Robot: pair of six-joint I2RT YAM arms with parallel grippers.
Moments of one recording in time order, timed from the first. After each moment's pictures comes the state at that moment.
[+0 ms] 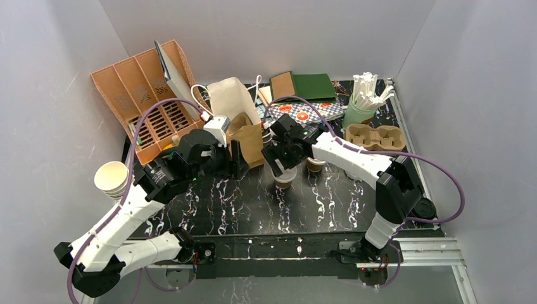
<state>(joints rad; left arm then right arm) -0.79 0.95 1.20 -0.87 -0.08 -0.52 0.85 1.69 1.39 -0.81 -0.01 0.17</state>
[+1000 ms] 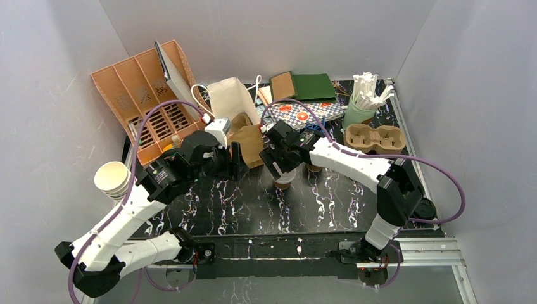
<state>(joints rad) -0.79 0.94 1.18 -0.87 -0.09 -0.52 0.91 1.68 1.36 -0.78 0.10 0.21</state>
